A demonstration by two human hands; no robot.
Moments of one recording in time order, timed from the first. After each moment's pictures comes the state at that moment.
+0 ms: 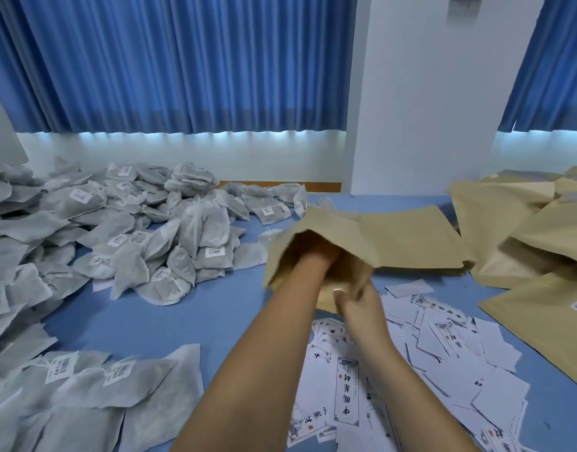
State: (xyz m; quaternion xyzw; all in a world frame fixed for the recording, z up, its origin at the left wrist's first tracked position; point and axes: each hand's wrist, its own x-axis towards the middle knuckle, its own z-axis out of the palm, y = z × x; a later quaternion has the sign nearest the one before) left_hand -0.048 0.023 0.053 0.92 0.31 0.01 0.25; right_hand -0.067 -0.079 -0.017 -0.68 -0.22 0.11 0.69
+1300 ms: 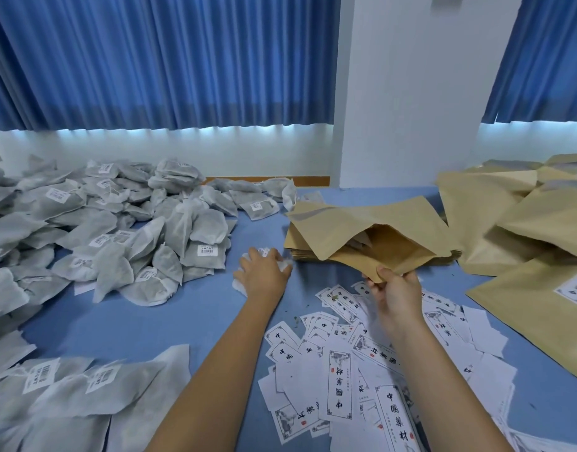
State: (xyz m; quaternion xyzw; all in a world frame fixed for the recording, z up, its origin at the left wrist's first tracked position) left_hand -0.067 0.098 -0.048 0.88 0.42 0.17 0.13; right_hand -0.023 -0.109 -0.002 -0.49 0.00 0.17 0.85
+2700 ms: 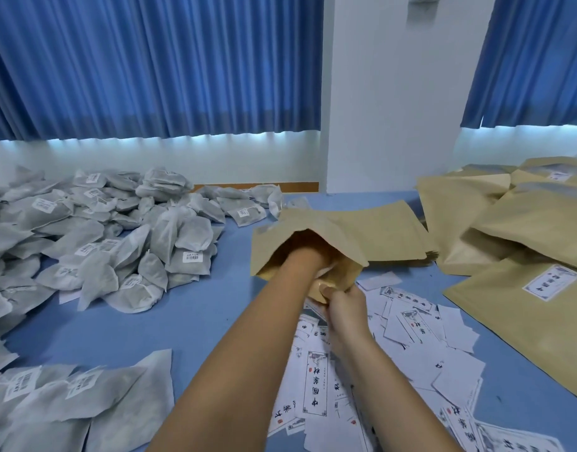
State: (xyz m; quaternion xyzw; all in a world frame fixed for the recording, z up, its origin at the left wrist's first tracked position) left_hand -0.029 -0.002 0.062 0.97 0.23 -0.05 0.01; right_hand -0.053 -0.087 -0.015 -0.55 -0.05 0.19 0.81
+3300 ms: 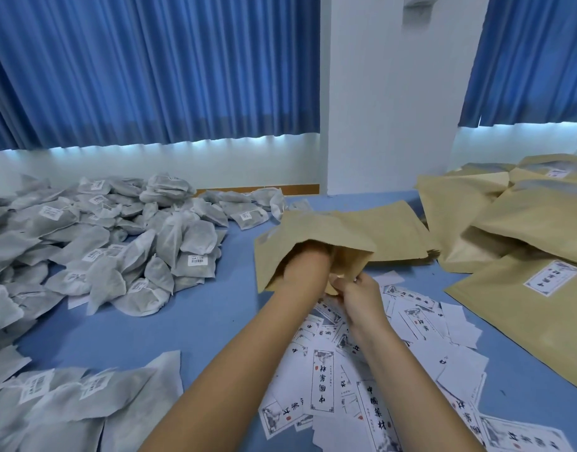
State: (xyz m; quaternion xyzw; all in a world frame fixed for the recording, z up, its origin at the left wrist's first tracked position) left_hand -0.061 -0.011 0.047 0.97 0.23 0.04 0.01; right_hand -0.041 -0.099 -0.006 -0.54 -0.10 0.19 0.81
